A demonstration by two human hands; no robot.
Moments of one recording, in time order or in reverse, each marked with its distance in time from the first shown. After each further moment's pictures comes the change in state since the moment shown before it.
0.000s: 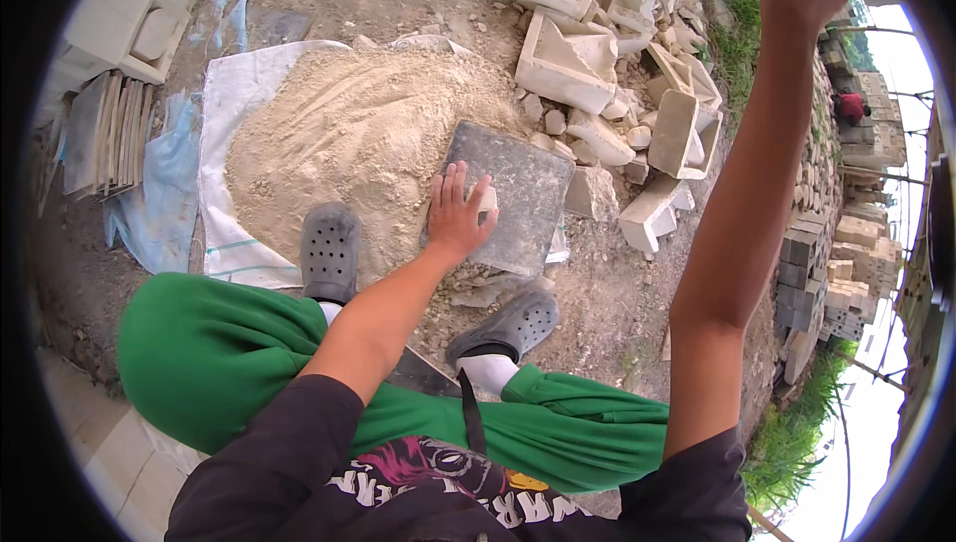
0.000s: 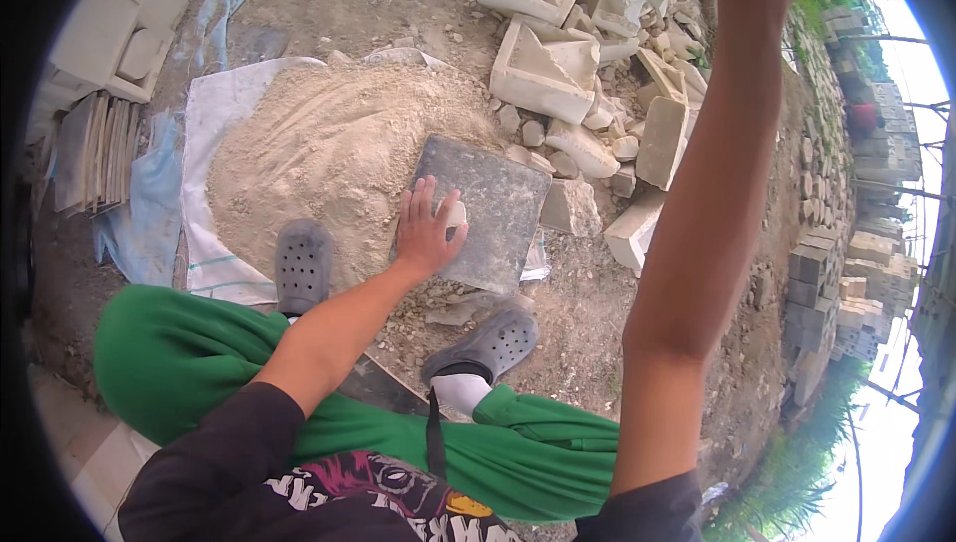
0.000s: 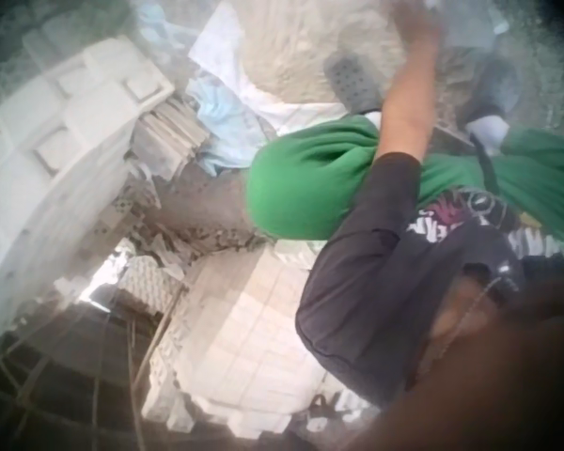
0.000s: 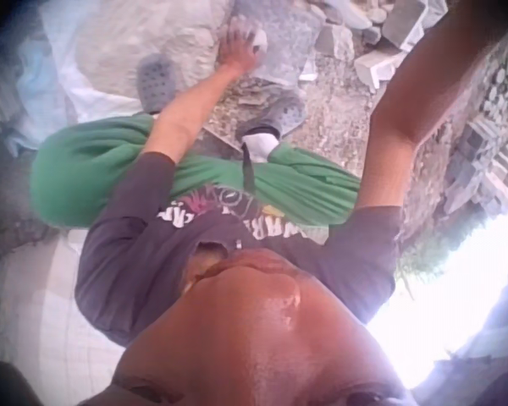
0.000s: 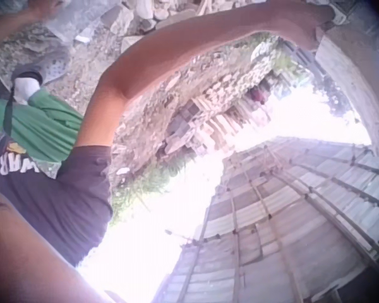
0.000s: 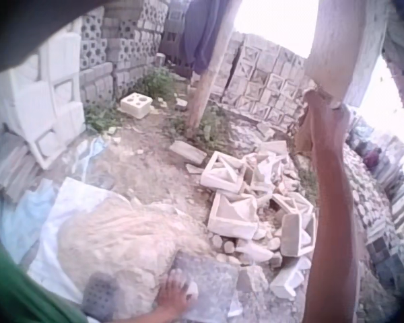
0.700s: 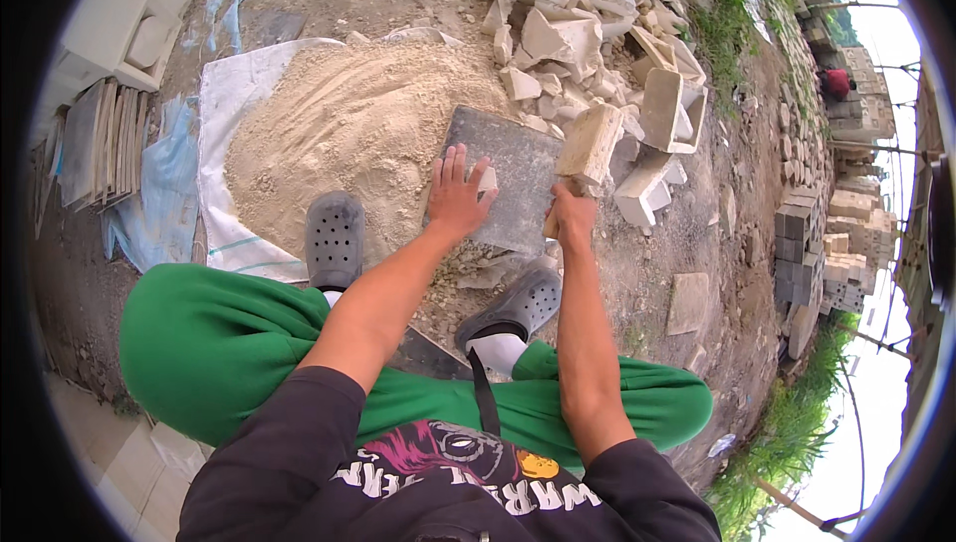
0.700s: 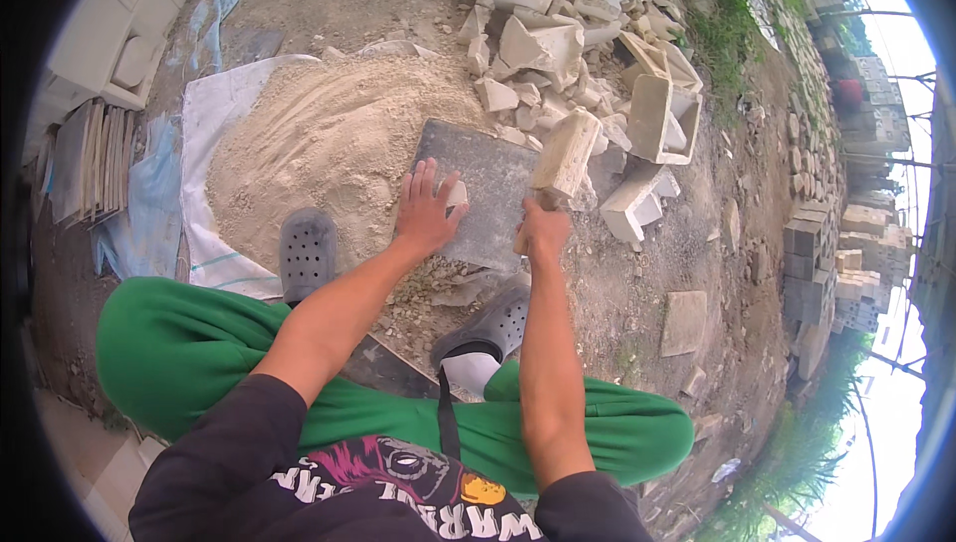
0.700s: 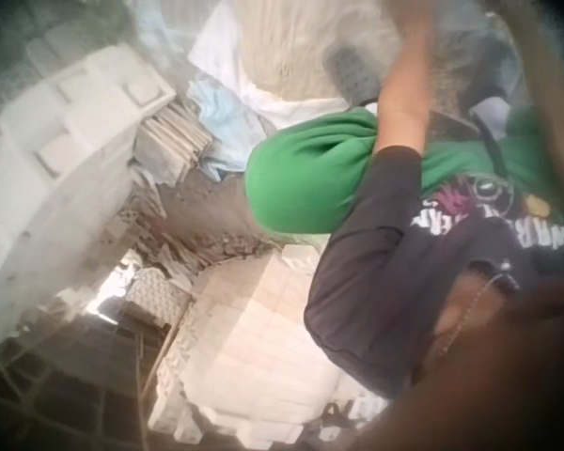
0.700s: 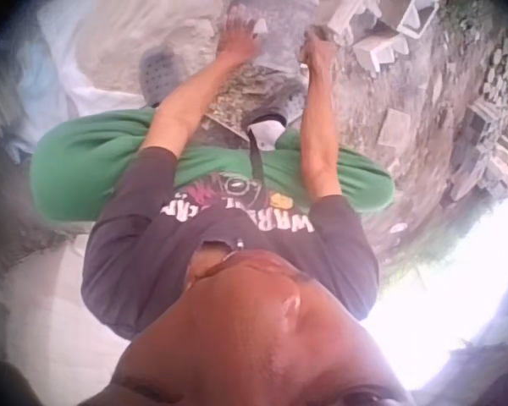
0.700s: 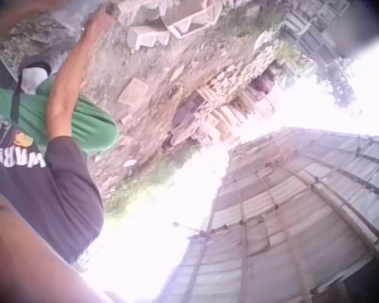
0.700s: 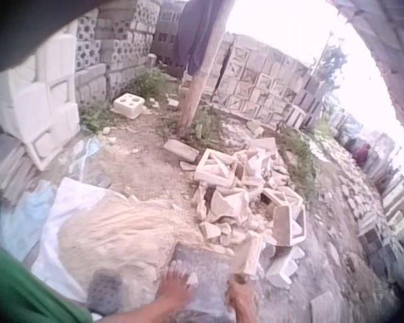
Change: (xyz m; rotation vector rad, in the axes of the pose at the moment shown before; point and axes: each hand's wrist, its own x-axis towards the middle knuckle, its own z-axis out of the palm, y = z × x) left_hand 0.005 0.000 -0.018 -0.018 -0.191 0.005; right_hand -0.385 0.158 -0.133 -0.352 -0.271 1.243
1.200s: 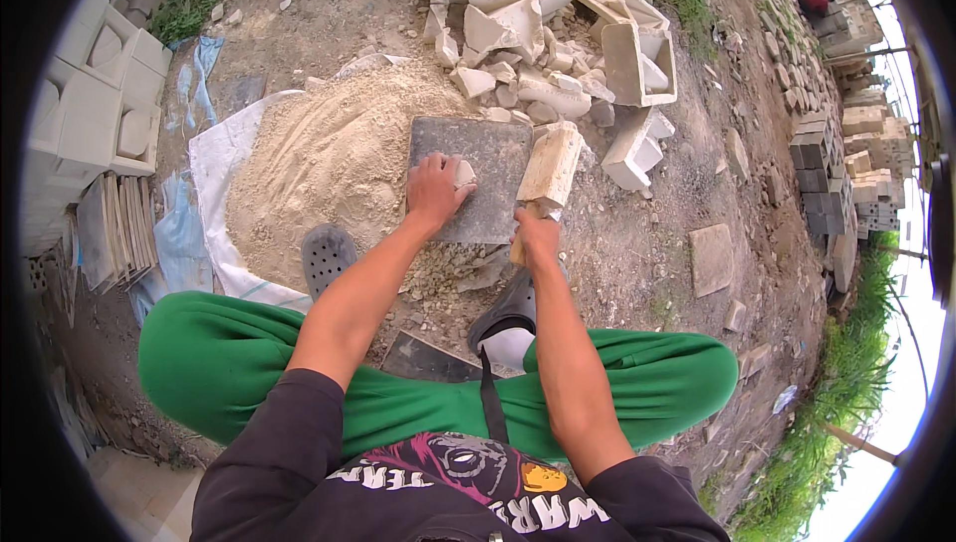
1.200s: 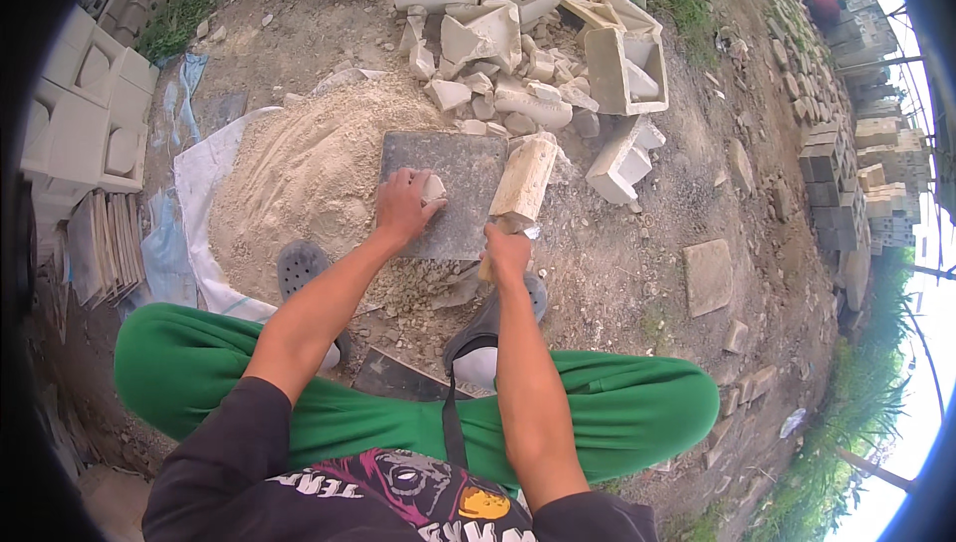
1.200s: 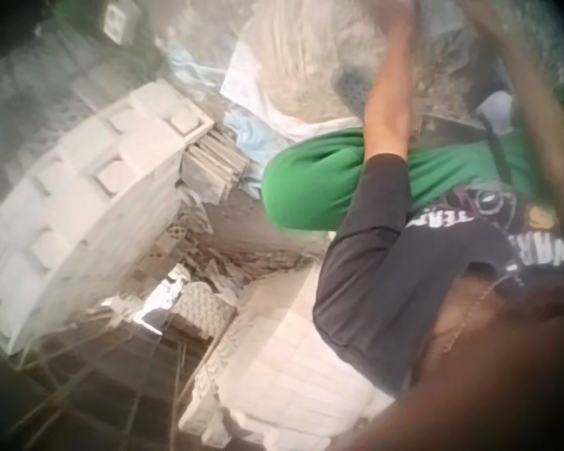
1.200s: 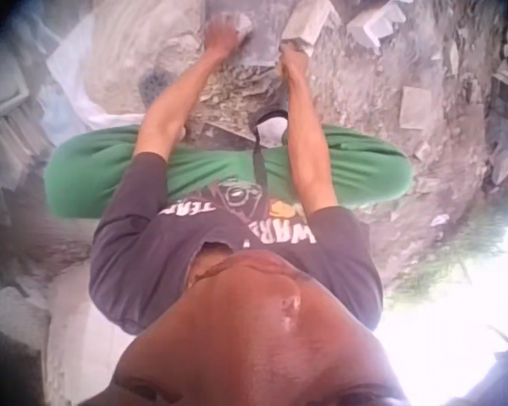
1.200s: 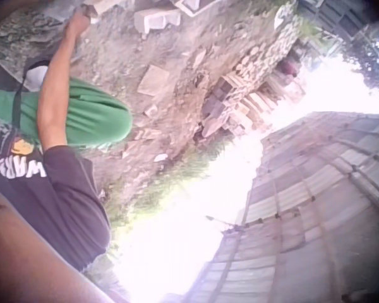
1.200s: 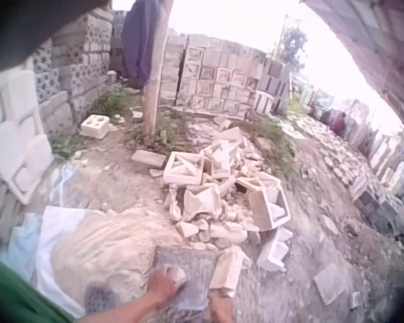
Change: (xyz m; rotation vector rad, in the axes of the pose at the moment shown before) left_hand 0.028 0.018 -0.031 0.083 -0.024 0.088; right_hand -0.042 0.071 -0.004 0.216 -0.035 0.212
